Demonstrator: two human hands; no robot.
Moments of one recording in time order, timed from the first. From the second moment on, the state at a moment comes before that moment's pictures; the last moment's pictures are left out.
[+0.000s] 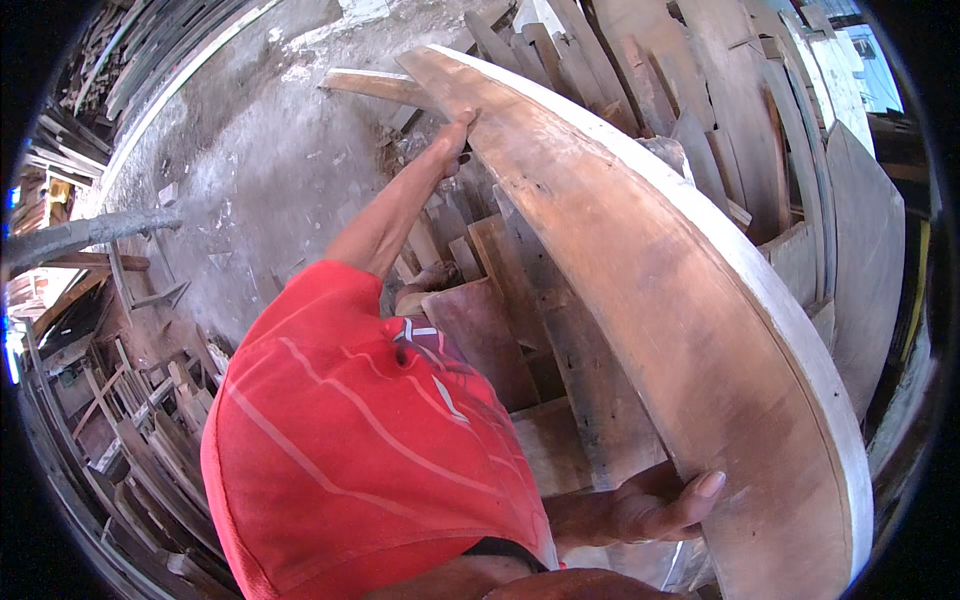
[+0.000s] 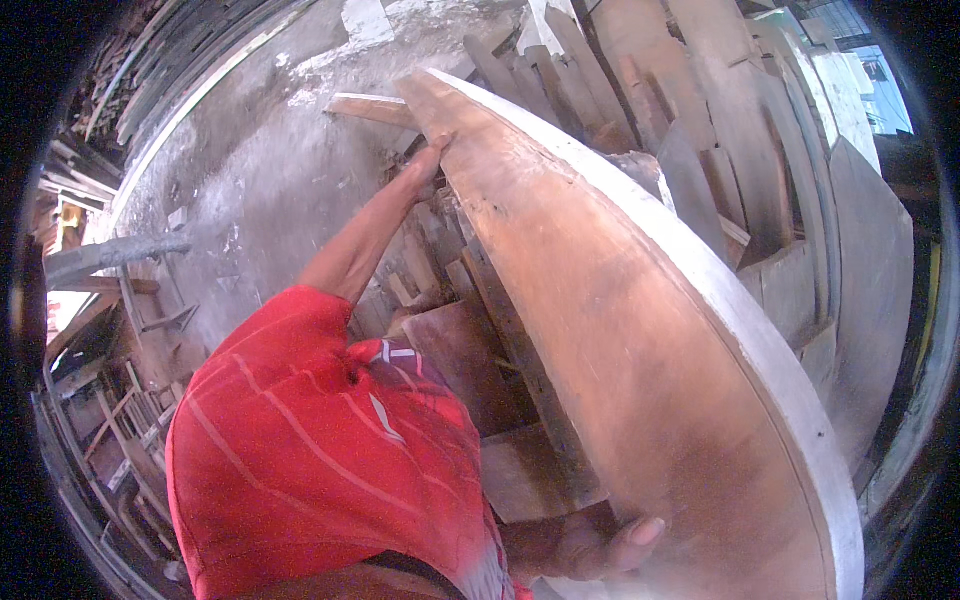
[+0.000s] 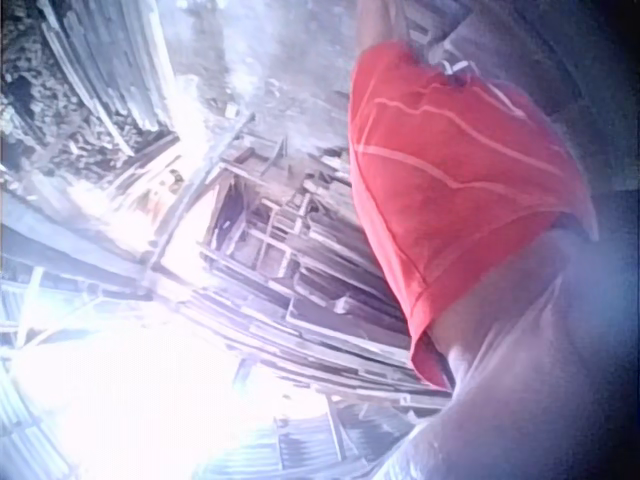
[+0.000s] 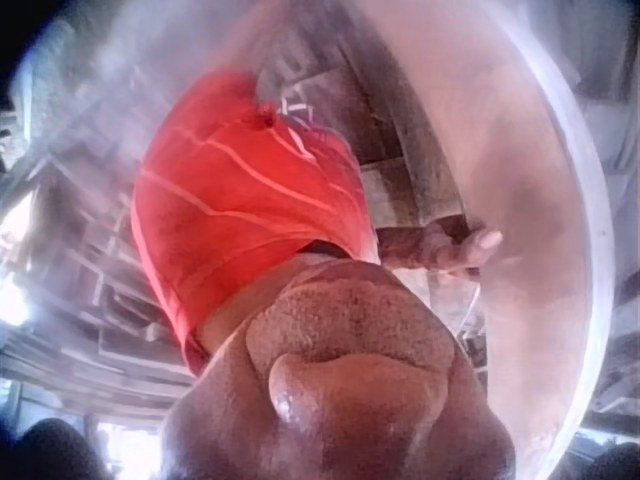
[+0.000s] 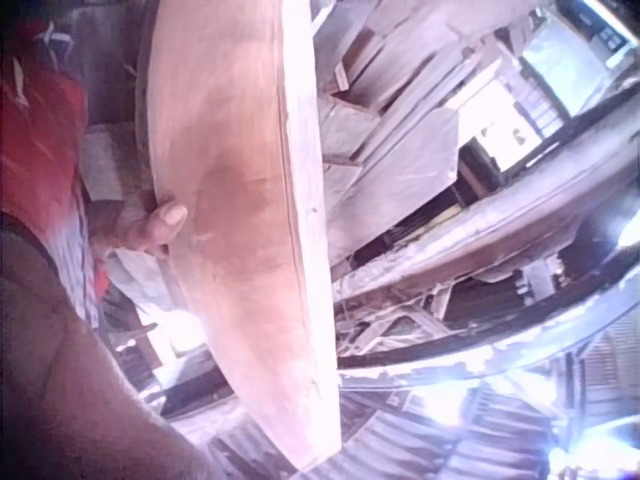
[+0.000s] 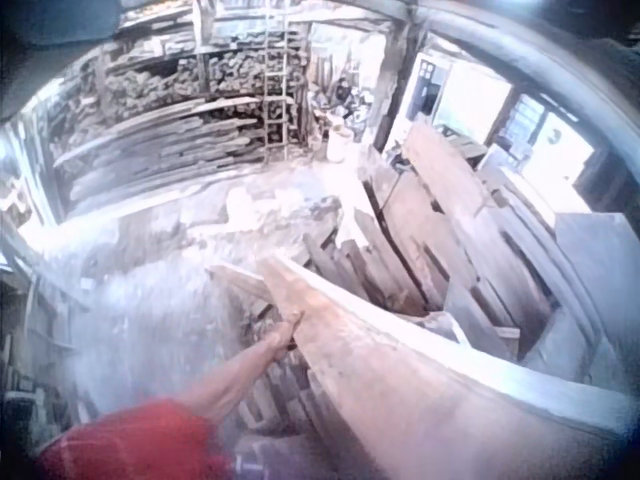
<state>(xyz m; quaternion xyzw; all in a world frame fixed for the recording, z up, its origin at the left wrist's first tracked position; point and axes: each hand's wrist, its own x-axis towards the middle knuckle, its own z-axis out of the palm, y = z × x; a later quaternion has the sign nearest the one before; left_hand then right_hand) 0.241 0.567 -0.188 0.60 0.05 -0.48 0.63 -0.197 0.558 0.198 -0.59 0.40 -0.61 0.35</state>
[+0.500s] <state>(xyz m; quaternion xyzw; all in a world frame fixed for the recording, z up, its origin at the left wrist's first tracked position) 0.255 0.578 -0.253 0.66 0.13 -0.46 0.57 -0.161 0.544 0.179 -0.64 0.41 -0.55 0.34</state>
